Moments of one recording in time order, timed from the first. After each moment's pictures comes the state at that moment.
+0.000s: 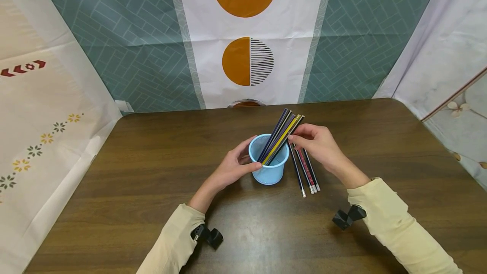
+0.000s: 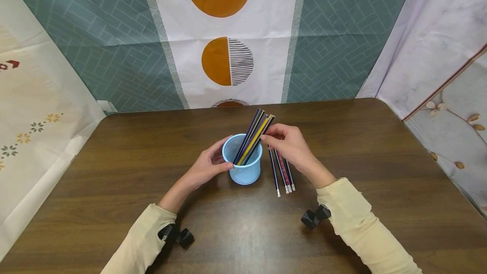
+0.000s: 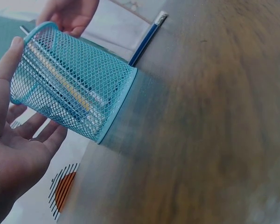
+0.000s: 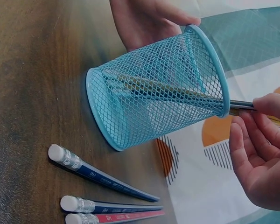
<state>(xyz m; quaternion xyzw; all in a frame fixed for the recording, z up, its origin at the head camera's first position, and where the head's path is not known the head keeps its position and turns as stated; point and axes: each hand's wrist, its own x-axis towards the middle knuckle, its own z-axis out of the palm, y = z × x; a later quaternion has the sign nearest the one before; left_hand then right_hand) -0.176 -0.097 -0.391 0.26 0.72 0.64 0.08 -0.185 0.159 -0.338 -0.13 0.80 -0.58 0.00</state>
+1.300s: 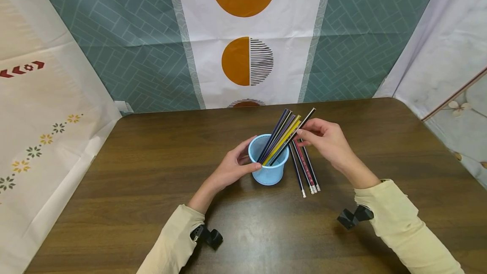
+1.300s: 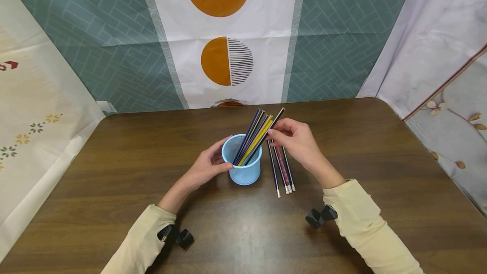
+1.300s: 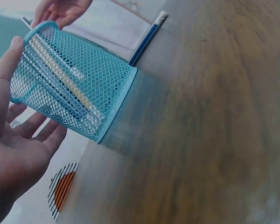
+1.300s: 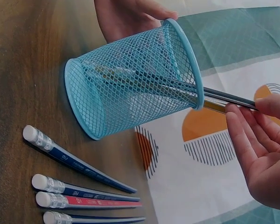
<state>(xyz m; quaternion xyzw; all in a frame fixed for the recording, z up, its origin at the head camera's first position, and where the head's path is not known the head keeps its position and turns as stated) -0.175 -0.097 -0.391 0.26 0.71 0.65 0.09 -0.182 0.172 -0.327 -0.17 0.76 -0.63 -0.02</state>
